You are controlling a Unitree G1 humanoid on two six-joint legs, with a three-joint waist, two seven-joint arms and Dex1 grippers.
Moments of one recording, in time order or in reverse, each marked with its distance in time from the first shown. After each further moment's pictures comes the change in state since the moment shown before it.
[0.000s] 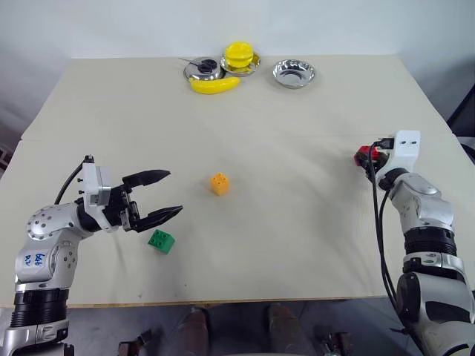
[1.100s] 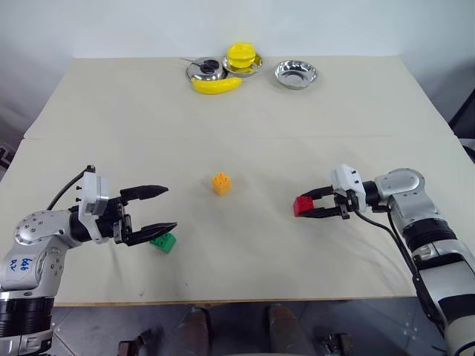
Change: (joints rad) left arm 0.056 0.083 0.011 -0.042 -0.006 0.101 -0.057; right arm -0.105 -0.132 0.576 0.236 0.089 -0.677 1.031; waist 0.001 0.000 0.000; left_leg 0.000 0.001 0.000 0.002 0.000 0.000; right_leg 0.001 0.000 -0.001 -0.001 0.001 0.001
